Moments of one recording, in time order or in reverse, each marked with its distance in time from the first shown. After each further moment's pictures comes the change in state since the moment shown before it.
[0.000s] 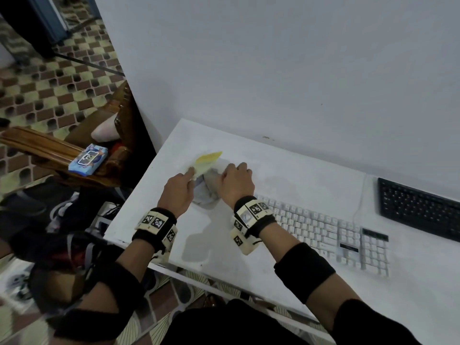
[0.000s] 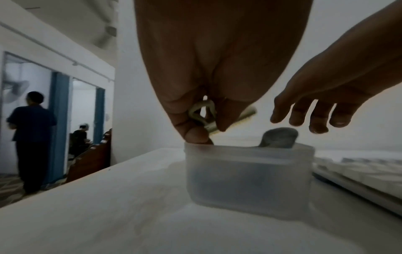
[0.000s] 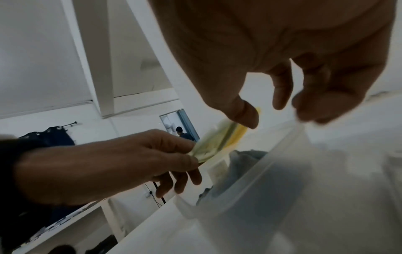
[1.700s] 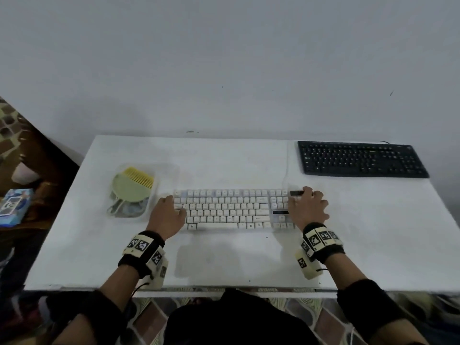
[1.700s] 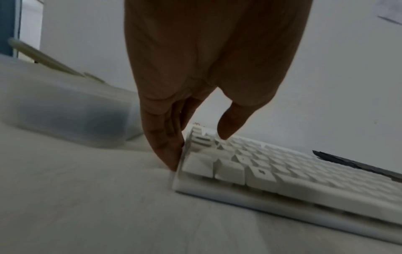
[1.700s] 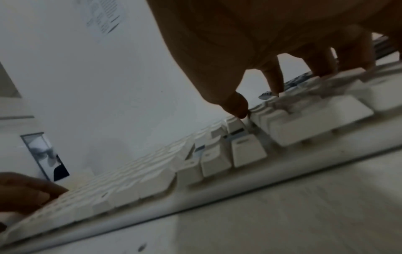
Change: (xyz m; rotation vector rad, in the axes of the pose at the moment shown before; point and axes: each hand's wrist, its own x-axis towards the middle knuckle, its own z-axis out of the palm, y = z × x) left_hand -0.023 0.115 0.101 0.073 -0.329 -0.115; right_hand -0.126 0.329 -0.111 -0.080 0.194 0.752
